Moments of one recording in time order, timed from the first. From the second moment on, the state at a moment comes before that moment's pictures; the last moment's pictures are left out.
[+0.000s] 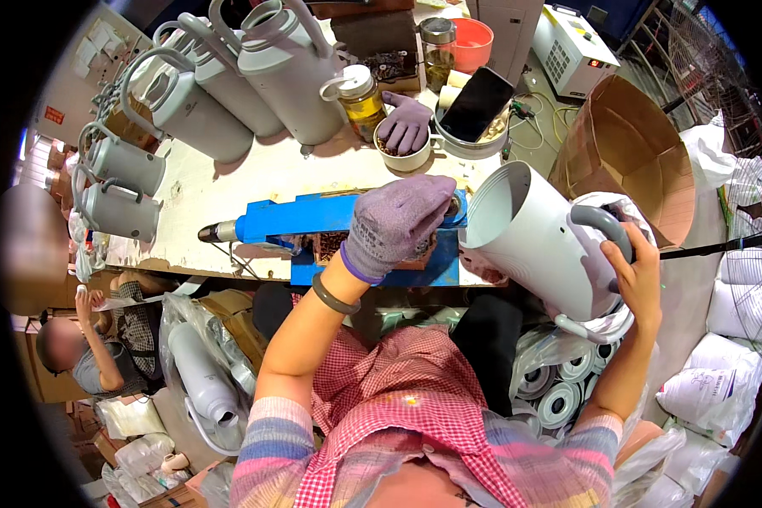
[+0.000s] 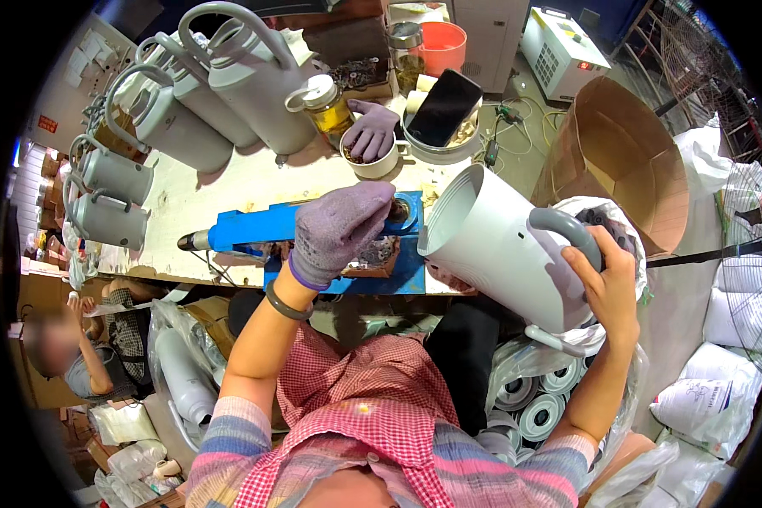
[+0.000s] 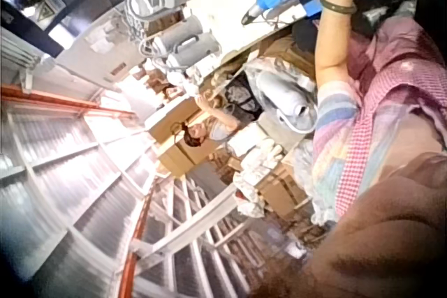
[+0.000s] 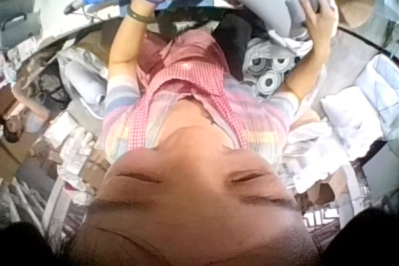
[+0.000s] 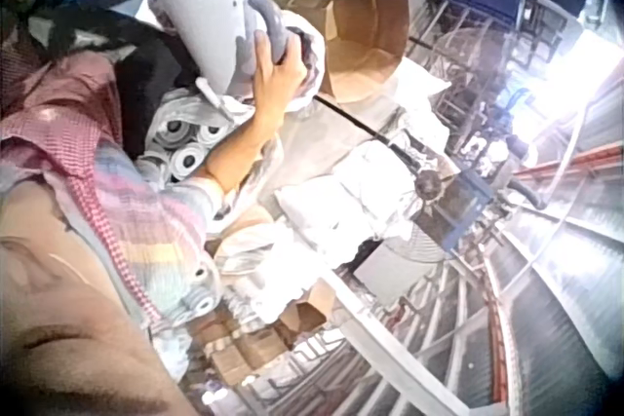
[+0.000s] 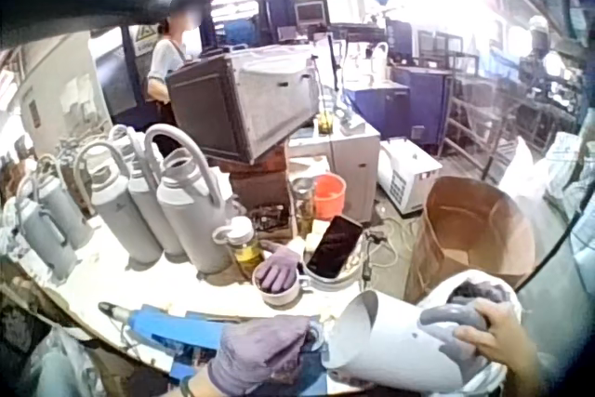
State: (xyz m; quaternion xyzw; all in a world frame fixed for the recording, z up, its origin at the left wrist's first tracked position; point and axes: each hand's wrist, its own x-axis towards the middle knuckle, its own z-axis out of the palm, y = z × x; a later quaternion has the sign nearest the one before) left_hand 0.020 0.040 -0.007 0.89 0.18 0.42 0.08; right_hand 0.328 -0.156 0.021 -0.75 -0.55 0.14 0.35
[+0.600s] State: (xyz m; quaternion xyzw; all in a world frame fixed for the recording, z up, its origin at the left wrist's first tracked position) left_hand 0.019 0.041 -0.004 0.82 0.23 0.41 0.34; right_hand 0.319 -0.102 0.079 -0.70 -0.62 0.19 0.30
